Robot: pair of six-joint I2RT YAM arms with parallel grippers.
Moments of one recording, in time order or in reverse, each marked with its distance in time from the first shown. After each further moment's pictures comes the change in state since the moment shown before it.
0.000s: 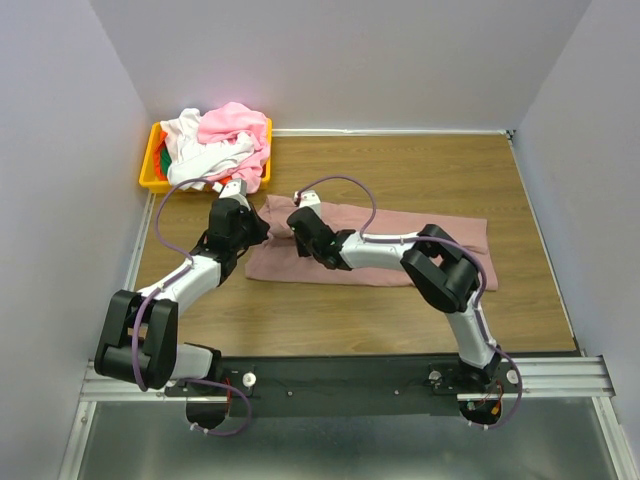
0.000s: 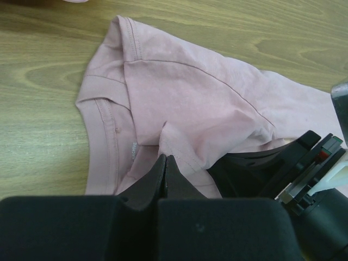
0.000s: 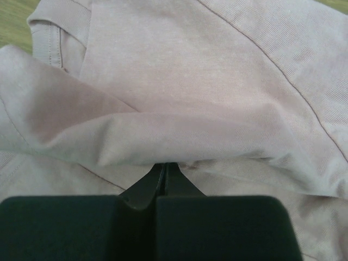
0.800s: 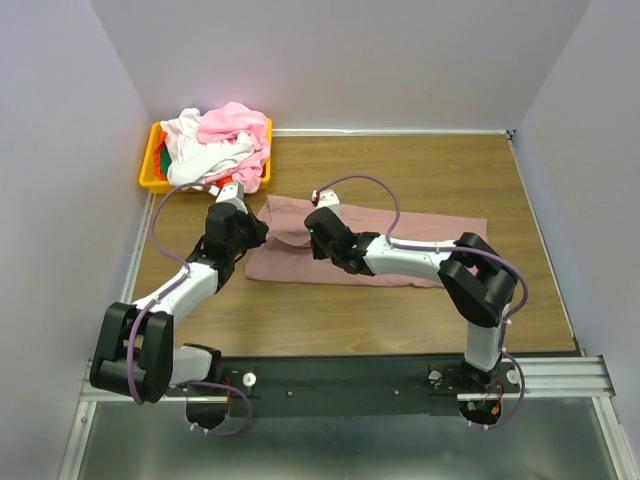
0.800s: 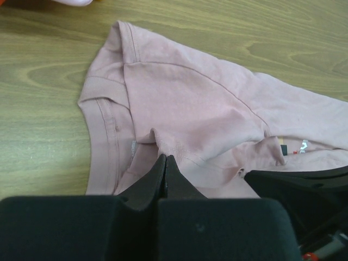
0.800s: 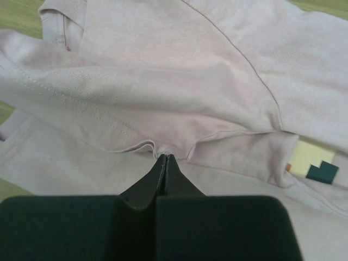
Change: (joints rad) left arm 0.000 -0.061 -0.029 0.003 0.001 -0.008; right arm 0.001 -0.230 -0.181 -0.051 0.004 0.033
